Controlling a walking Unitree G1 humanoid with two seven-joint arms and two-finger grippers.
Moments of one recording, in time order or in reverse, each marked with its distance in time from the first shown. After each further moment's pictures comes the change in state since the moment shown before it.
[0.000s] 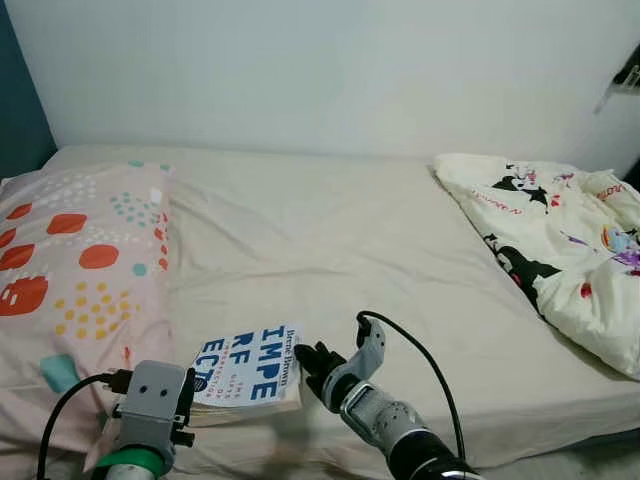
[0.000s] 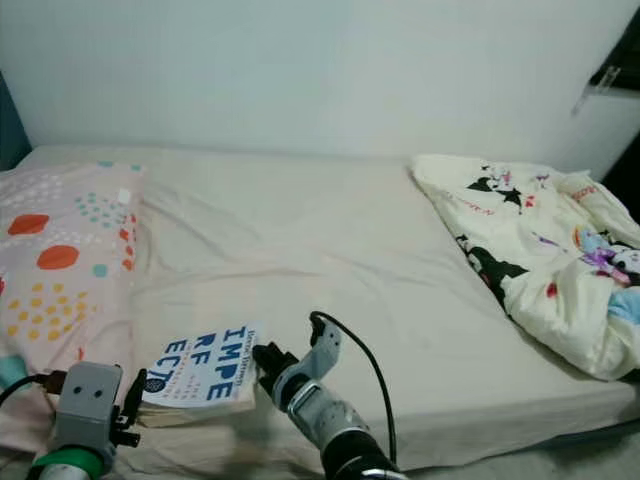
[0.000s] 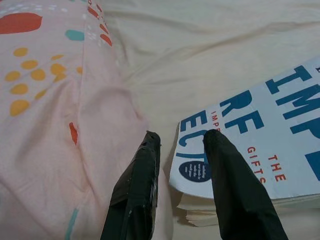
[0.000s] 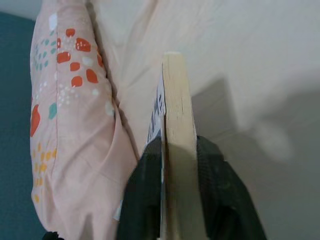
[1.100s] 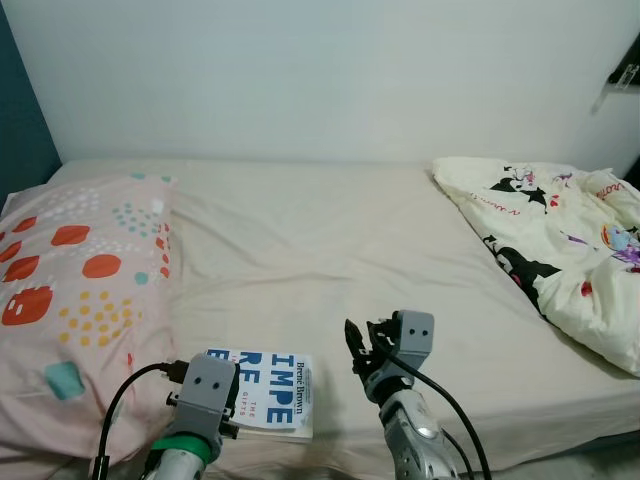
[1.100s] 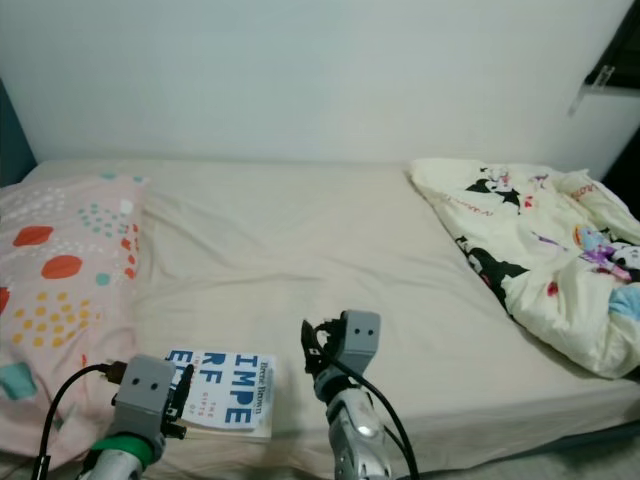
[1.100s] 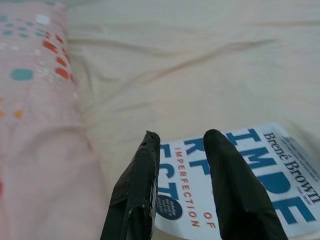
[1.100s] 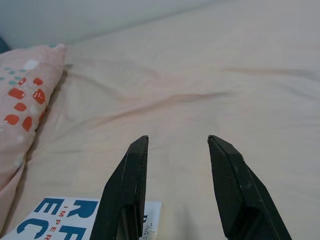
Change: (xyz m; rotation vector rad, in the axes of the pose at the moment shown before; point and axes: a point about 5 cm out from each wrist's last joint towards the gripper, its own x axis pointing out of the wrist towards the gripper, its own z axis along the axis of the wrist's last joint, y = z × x) left arm 0.020 -0.046 0.003 -0.003 -0.033 -0.091; right arm -0.043 -0.009 0.041 -0.773 -0.485 -0.069
